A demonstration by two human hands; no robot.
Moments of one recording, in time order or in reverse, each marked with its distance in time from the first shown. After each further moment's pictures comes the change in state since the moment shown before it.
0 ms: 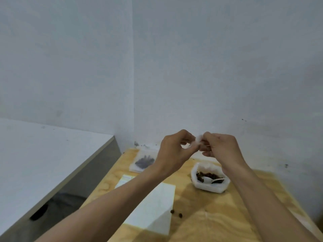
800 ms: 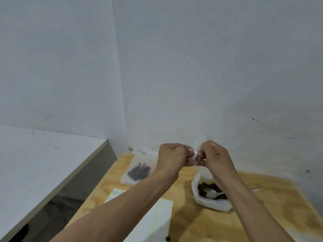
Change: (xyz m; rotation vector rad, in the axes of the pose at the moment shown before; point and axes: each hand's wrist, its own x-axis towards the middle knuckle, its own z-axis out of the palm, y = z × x) left_hand 0.045 -0.038 0.044 -0.468 0.102 -0.777; right_hand 0.063 0.065 0.011 0.082 -0.059 0.033
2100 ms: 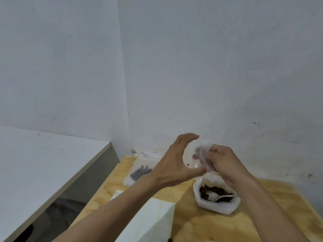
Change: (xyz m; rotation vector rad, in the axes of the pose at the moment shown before) left_hand -0.011 0.004 -0.029 0.694 -0.351 0.663; right_hand 0.004 -0.014 -0.017 -0.106 -0.171 0.108
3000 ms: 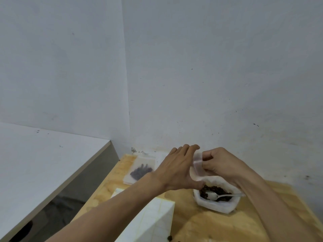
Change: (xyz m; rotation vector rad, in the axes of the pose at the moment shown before) left_hand 0.001 -0.020 0.016 0.519 -0.096 0.148; right_hand -0.012 -0.020 -0.003 -0.358 -0.197 0.058
